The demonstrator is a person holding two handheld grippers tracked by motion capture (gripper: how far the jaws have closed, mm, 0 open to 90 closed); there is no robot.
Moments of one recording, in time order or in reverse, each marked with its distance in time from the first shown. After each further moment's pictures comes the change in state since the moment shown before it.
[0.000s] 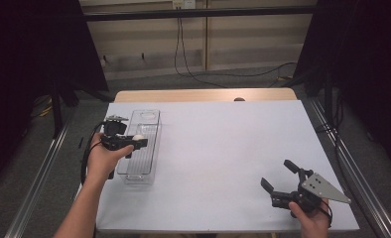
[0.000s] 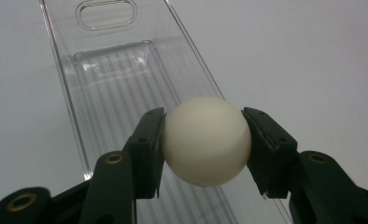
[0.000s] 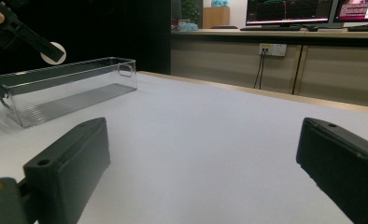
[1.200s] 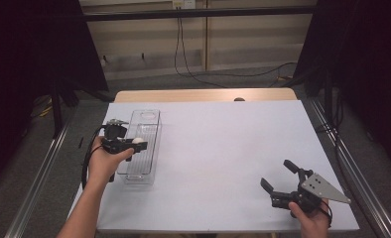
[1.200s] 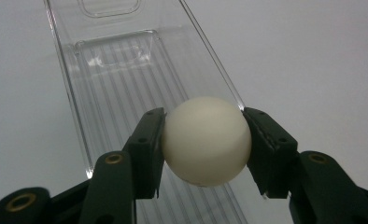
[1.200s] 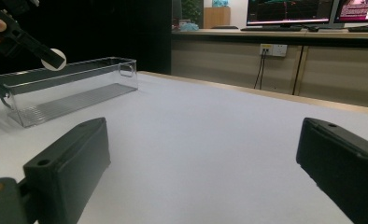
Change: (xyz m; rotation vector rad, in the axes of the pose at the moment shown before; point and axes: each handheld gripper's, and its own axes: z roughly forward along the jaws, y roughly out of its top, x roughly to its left) left arm 0.001 -0.010 0.006 0.005 0.005 -0.013; right arm 0.001 0.000 0.000 0.000 -0.003 0.001
